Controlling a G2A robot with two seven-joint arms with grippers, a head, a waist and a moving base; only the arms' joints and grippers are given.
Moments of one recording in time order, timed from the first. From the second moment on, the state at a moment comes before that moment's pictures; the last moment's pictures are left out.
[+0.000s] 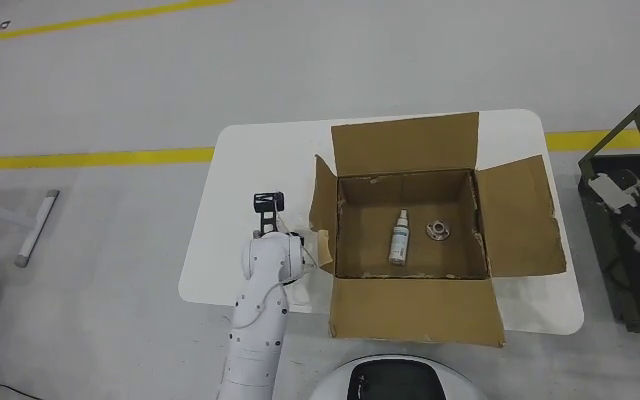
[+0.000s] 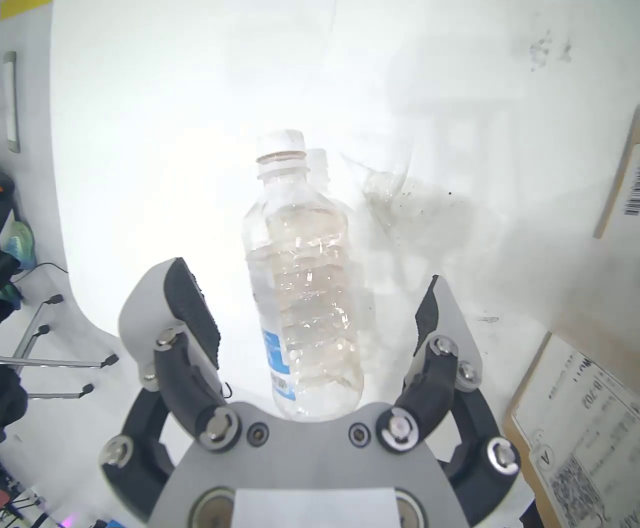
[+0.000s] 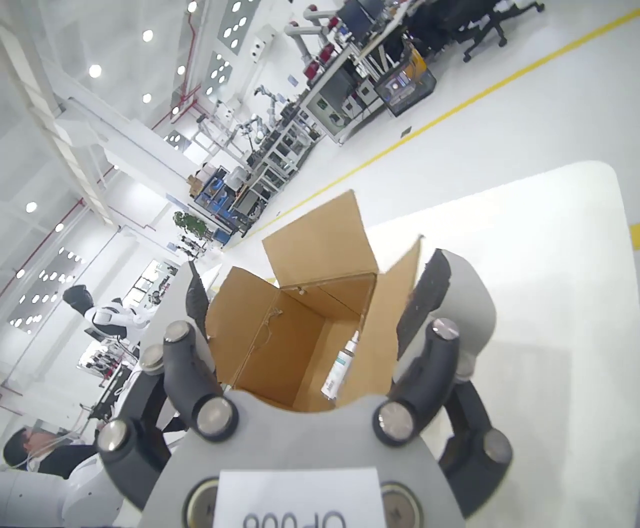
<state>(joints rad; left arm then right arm) 0.97 -1.58 -1.33 -1.52 1.76 0.22 -1.25 -1.69 -1.10 2.07 -2.11 -0.04 -0.33 0.48</state>
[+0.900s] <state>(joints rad) 1.05 -1.58 -1.30 -1.85 1.84 0.19 -1.28 -1.59 -1.10 1.66 -2.09 -0.43 -0.28 0.60</state>
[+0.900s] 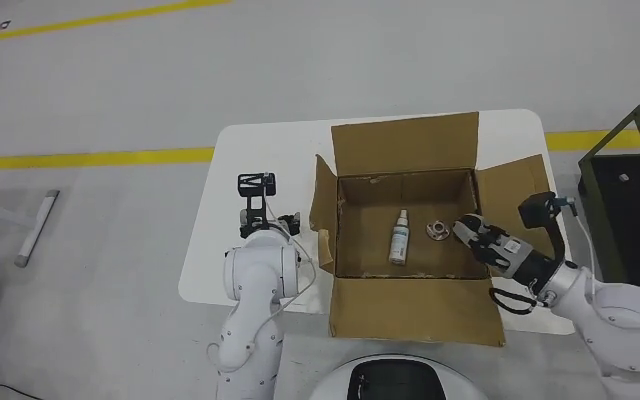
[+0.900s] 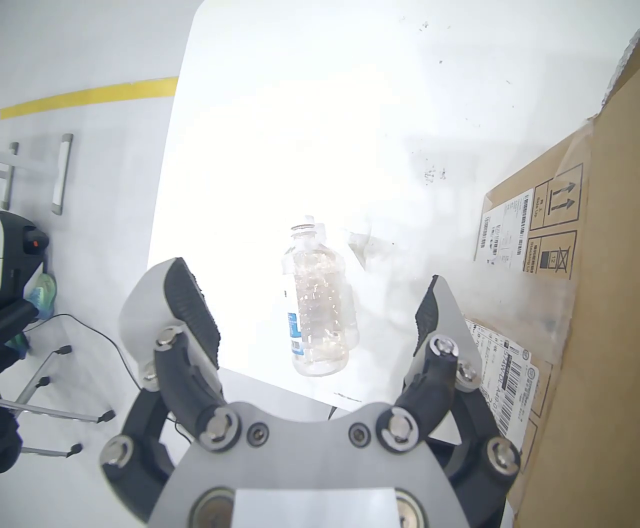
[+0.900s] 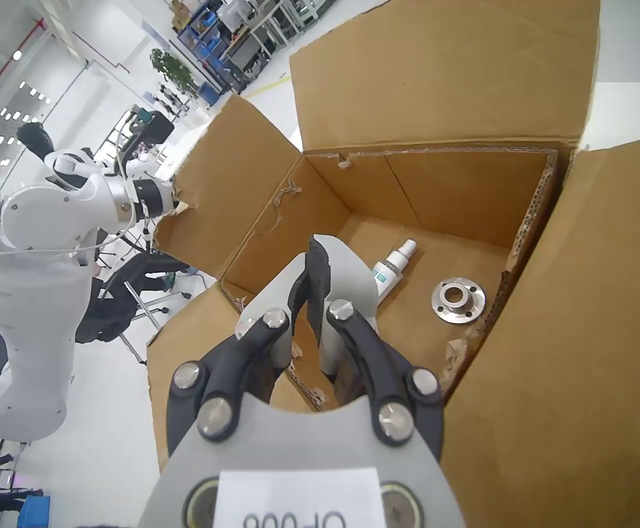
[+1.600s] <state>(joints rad) 1.05 -1.58 -1.30 -1.85 1.84 0.19 -1.28 -1.23 -1.13 1.22 -2.10 -0.95 0.28 0.84</state>
